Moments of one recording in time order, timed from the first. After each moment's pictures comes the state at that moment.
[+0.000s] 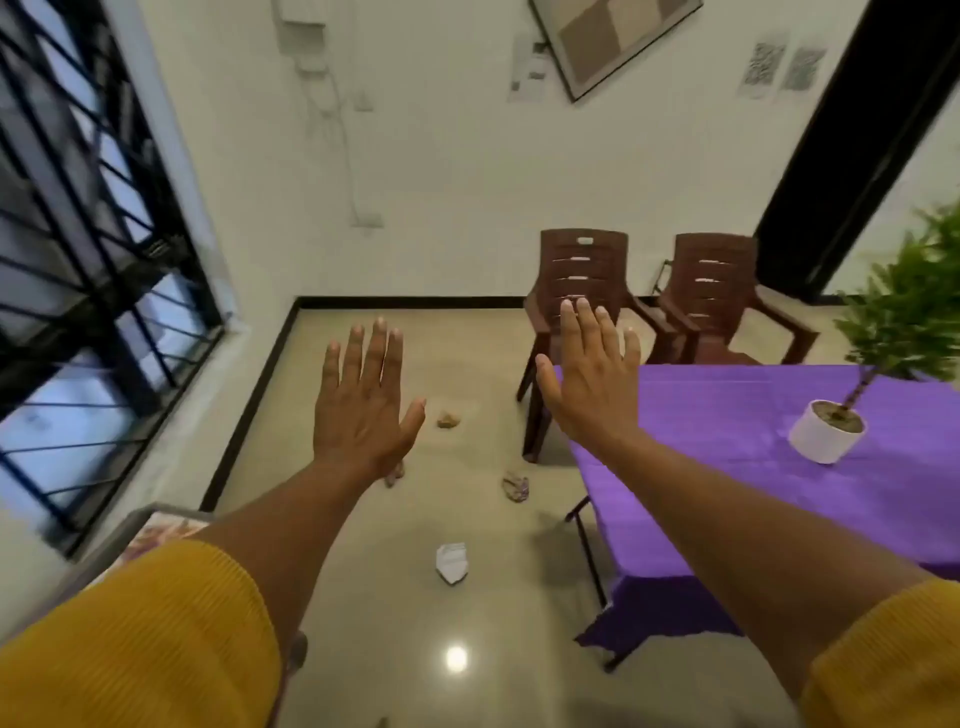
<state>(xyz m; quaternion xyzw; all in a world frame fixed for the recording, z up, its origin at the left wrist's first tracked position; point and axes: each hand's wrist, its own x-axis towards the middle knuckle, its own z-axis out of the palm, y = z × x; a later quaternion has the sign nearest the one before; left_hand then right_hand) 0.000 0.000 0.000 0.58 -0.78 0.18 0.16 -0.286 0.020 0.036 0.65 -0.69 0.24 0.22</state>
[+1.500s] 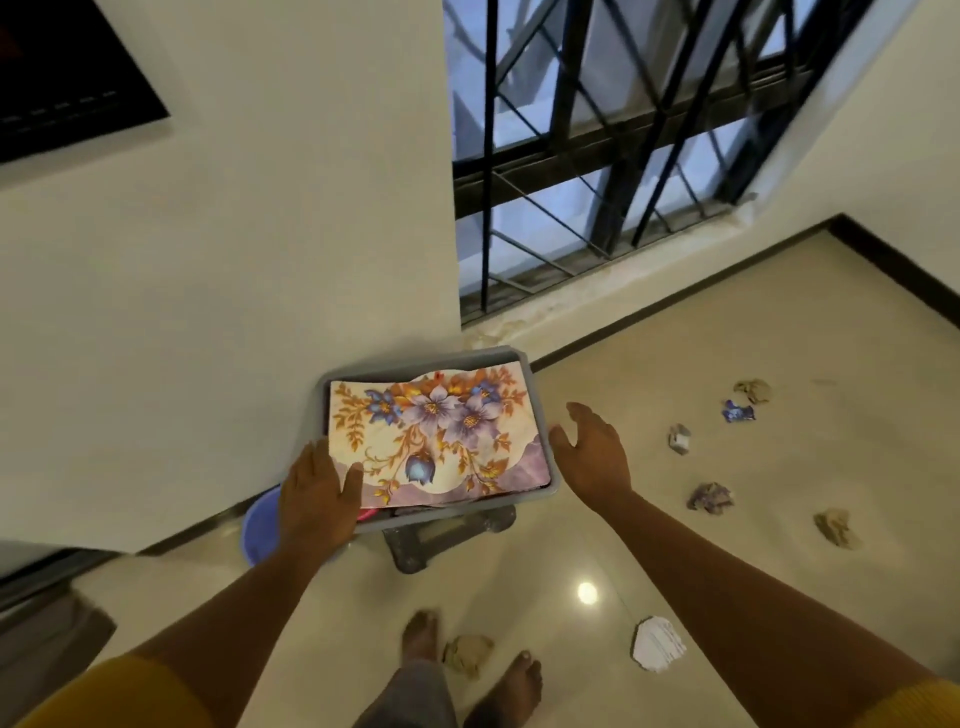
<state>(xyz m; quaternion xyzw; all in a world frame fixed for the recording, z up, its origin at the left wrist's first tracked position) 0.301 0.103 -0.237 0.97 -0.07 -0.15 0.19 0.169 -0.219 -0.203 0.87 -0.36 -0.03 -0.34</state>
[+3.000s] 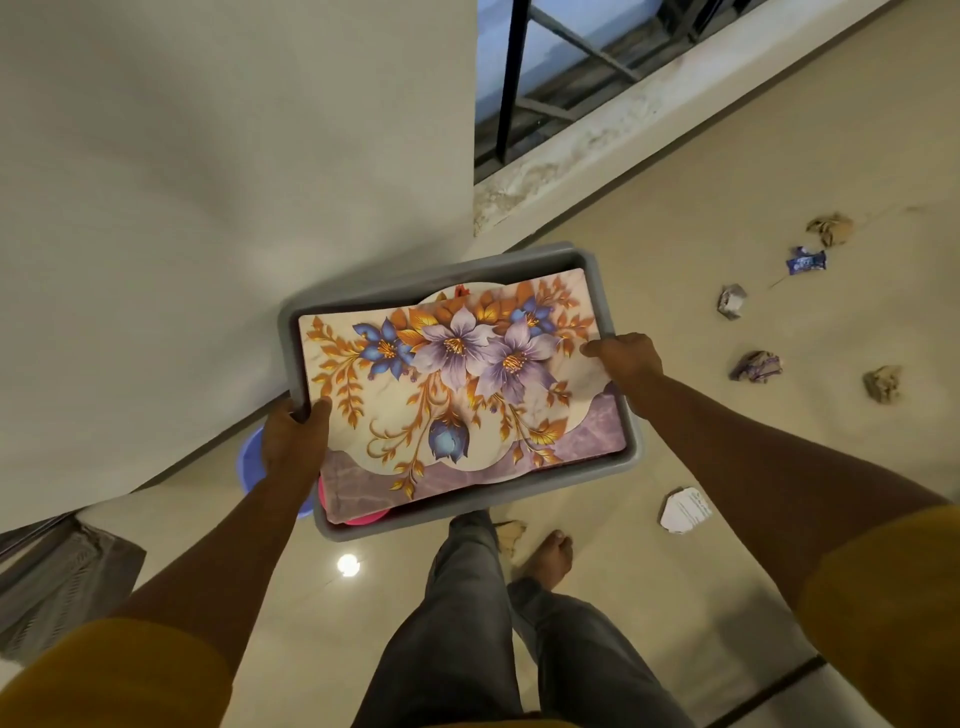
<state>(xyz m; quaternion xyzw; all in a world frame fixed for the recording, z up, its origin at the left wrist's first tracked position) 0.472 0.094 -0.385 0.89 0.19 -0.28 0.32 0.322 -0.288 -0.405 0.59 -0.63 -0.16 -0.48</state>
